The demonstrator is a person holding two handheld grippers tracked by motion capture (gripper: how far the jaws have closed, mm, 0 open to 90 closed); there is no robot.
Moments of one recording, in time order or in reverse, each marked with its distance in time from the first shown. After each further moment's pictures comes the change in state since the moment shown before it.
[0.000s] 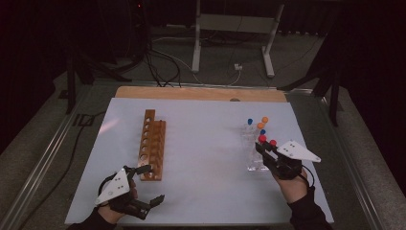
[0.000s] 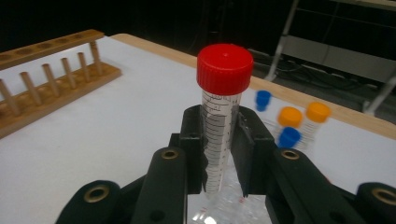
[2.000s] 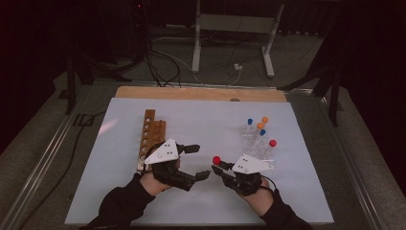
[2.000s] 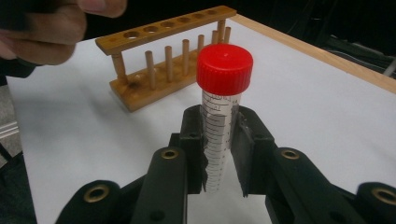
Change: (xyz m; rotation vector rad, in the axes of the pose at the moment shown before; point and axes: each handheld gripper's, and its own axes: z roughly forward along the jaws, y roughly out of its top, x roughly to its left) left arm -0.007 0.091 0.103 0.034 -0.193 -0.027; right arm 0.093 -0.001 0.032 0.075 0.342 -0.096
